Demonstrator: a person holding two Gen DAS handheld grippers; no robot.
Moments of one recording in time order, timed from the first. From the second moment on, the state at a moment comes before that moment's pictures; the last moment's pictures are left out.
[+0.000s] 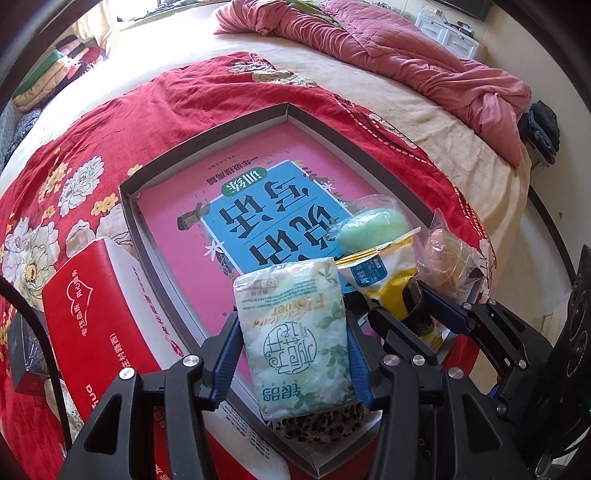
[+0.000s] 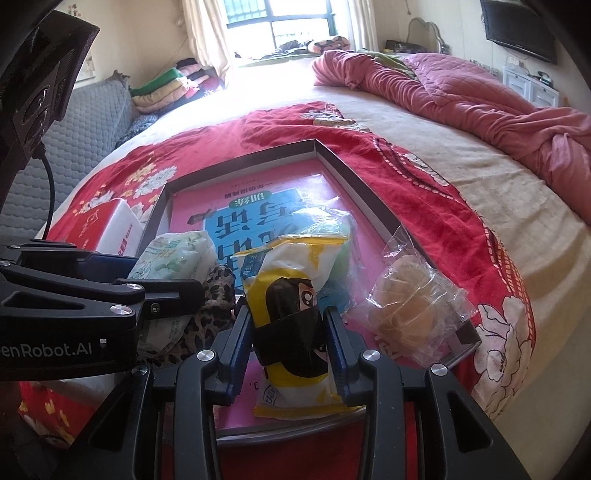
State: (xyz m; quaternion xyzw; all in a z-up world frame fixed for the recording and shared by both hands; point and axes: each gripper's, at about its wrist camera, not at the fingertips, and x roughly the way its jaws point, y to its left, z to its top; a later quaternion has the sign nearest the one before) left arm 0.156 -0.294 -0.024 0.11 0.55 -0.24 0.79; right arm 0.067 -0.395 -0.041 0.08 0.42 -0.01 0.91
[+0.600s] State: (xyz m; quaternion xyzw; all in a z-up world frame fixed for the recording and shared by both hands) left arm 0.154 -0.289 -0.022 0.10 0.55 -0.25 0.79; right arm 0.061 -0.395 -0.029 0.07 0.40 -0.01 0.92
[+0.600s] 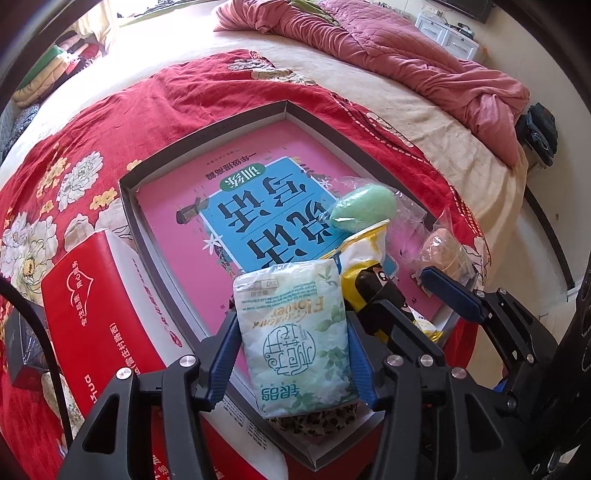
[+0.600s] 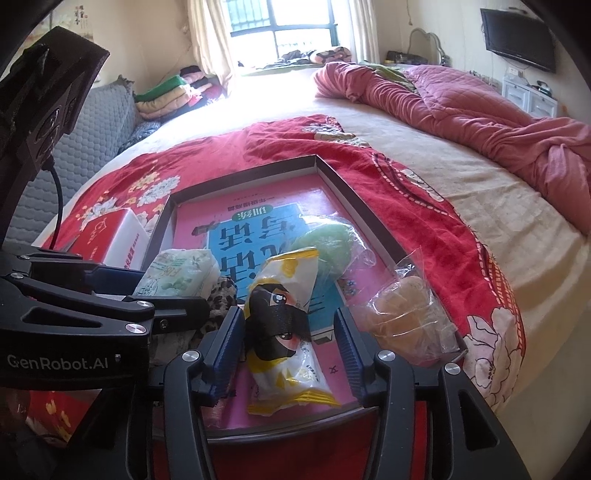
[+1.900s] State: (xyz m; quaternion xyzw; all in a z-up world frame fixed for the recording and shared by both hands) left arm 0.129 -0.266 0.019 0.09 0.52 -0.25 0.81; right arm 0.046 -0.407 -0.008 0.05 0.36 -0.09 0.93
